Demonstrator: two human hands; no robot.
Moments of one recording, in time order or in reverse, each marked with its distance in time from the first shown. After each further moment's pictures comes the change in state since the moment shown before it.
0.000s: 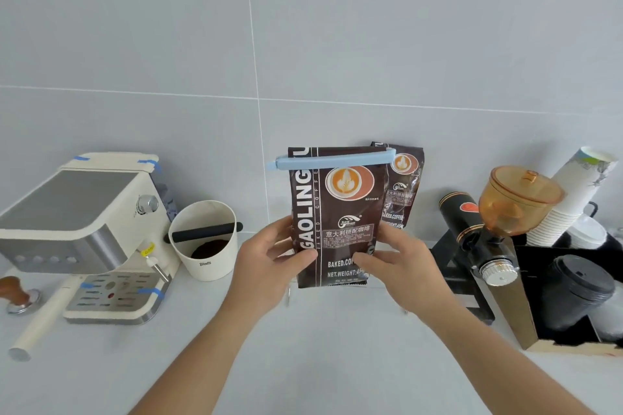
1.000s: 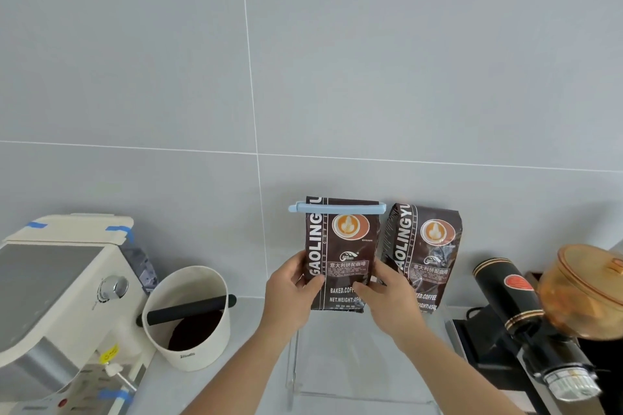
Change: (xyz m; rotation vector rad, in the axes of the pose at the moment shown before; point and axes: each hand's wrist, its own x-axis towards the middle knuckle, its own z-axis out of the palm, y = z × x) left_hand 0.162 -0.079 0.014 0.161 0.069 -0.050; right_hand 0.160 0.065 0.025 -0.133 0.176 0.182
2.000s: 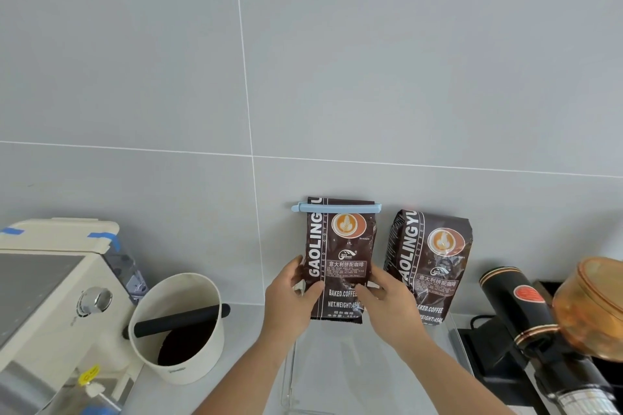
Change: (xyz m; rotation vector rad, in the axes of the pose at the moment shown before) left_hand 0.026 -0.029 0.011 0.125 0.053 -0.069; right_hand 0.020 0.006 0.004 -0.119 0.001 0.022
